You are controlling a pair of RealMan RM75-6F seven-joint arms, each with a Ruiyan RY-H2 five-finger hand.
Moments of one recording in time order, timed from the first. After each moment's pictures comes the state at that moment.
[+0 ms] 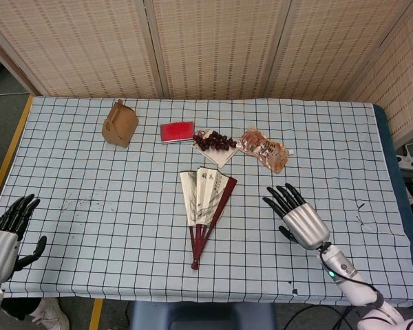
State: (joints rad) left arm -0.11 -1.14 -0.04 -1.56 1.64 1.61 -0.13; right arm 0.39 -1.39 0.09 -1.44 -1.72 1.21 -0.20
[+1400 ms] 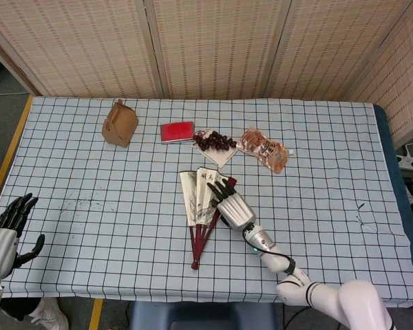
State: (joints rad) left arm -0.12 -1.15 -0.05 -1.54 1.59 1.56 -0.13; right arm 0.71 -1.99 0.15 -0.83 -1.55 1.03 -0.18
